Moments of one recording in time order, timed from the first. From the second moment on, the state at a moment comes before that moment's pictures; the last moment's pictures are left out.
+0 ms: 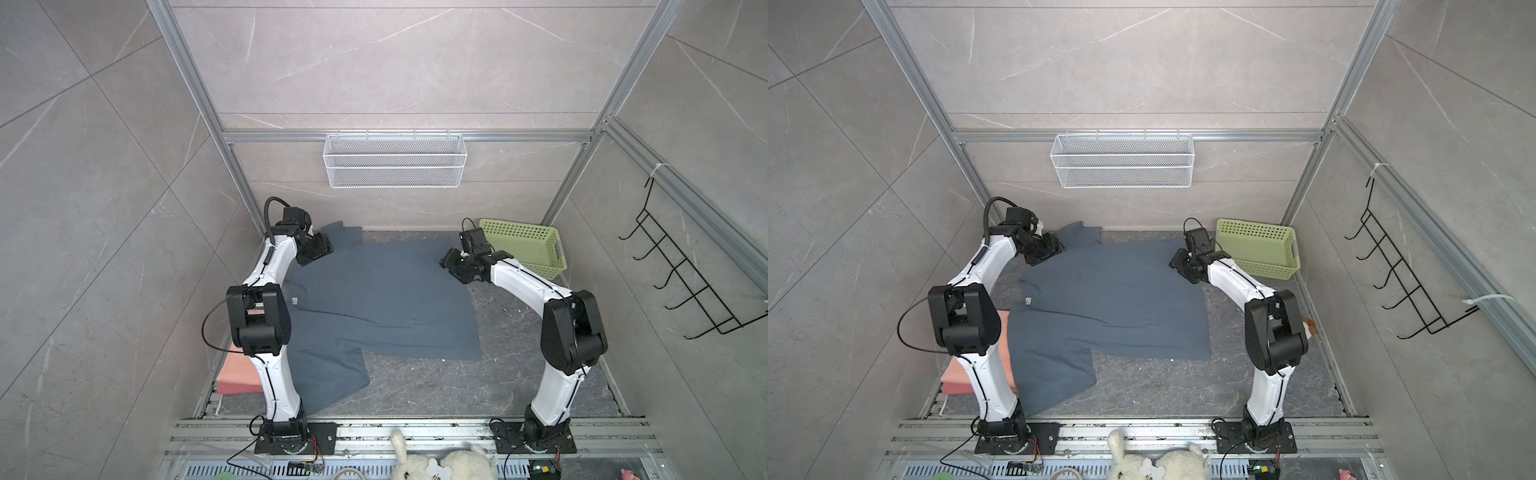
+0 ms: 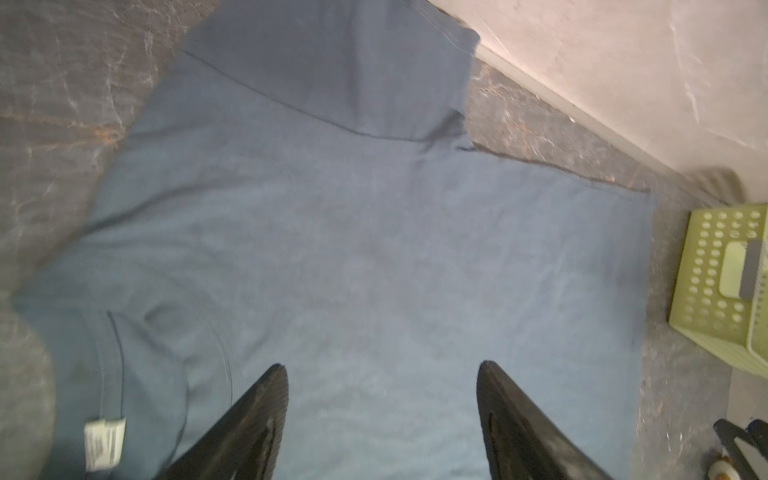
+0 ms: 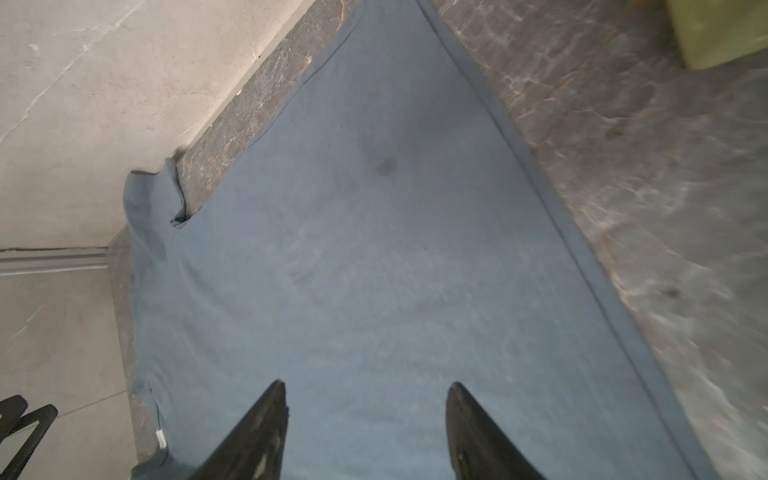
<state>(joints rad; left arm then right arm) 0.01 2.04 1.81 -0.78 0.29 -0.33 0.32 1.91 1.44 -0.39 -0.09 0.86</state>
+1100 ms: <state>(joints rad) 0.08 2.31 1.82 -0.53 0.32 -0.51 0.32 2.44 1.99 -0.46 -0.07 0.92</state>
